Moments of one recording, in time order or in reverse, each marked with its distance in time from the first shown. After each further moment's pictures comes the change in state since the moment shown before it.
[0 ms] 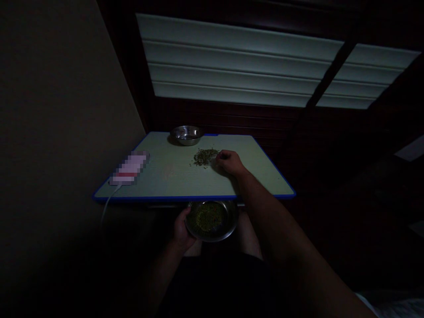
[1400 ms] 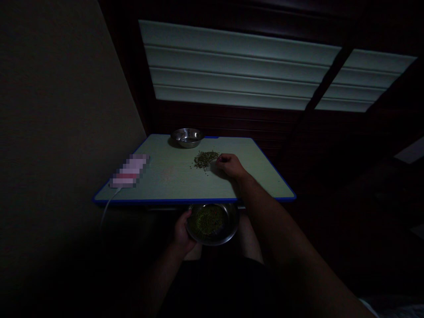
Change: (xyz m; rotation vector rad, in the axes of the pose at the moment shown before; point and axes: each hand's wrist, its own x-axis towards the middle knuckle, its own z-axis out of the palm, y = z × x) left_hand -0.003 0.000 0.001 0.023 -0.015 -0.013; right_hand 0.000 0.001 0.000 0.047 -0.051 0.032
